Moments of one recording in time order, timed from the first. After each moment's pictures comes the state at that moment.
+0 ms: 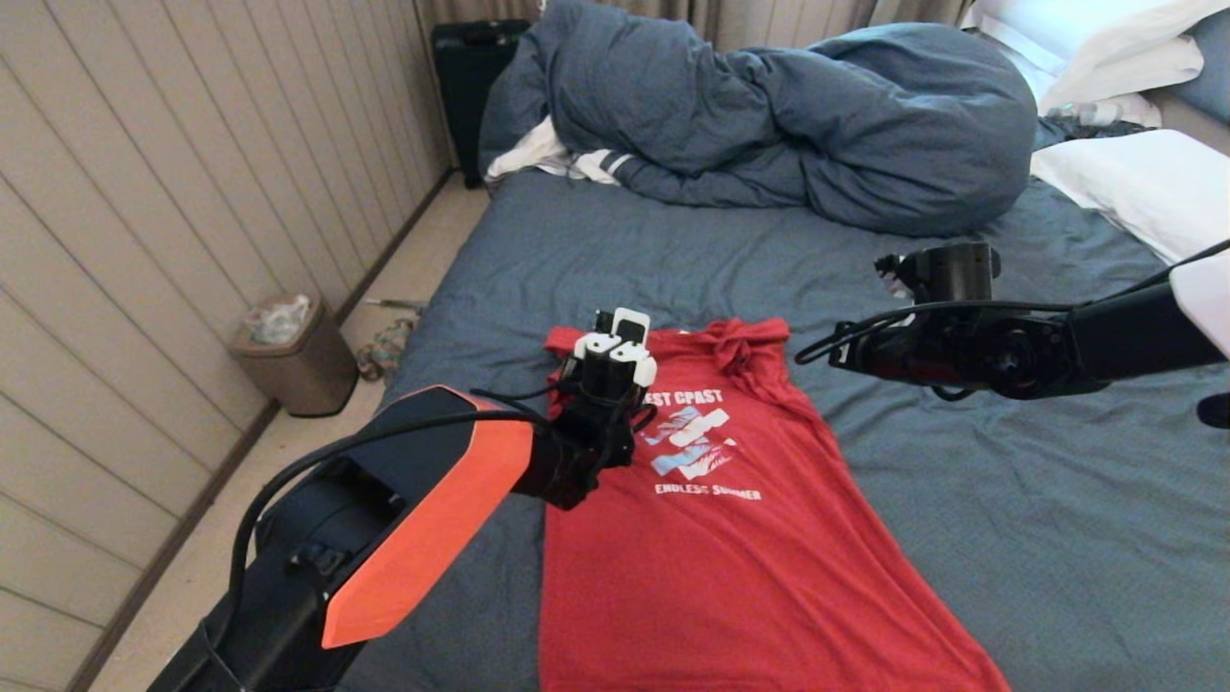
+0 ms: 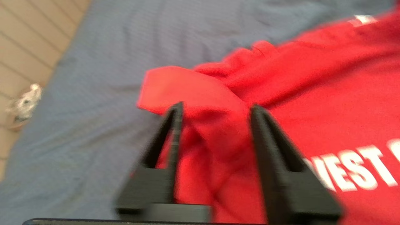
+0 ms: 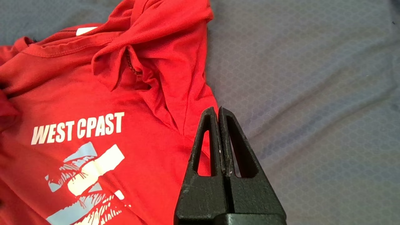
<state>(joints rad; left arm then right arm) -0.70 2.63 -1.85 -0.72 0.64 0.23 0.11 2.05 -1.36 -0.23 0.00 0.27</state>
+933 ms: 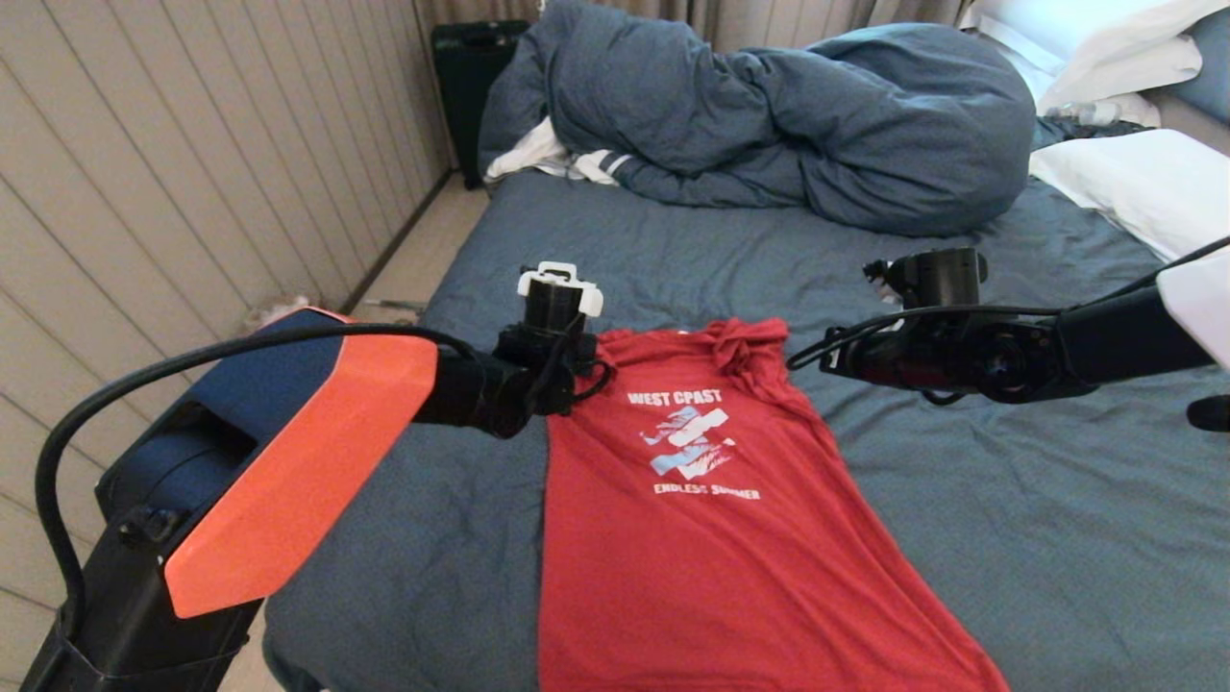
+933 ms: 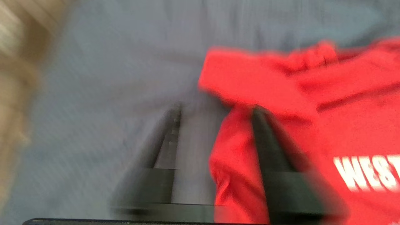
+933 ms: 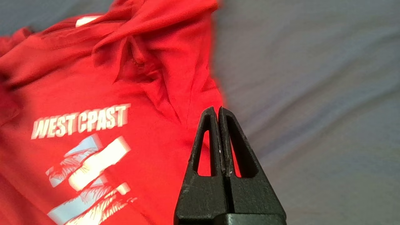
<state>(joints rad) -0.57 2.42 -1.80 -0.29 0.54 -0.09 0.13 2.06 -1.36 -0.23 0.00 0.28</state>
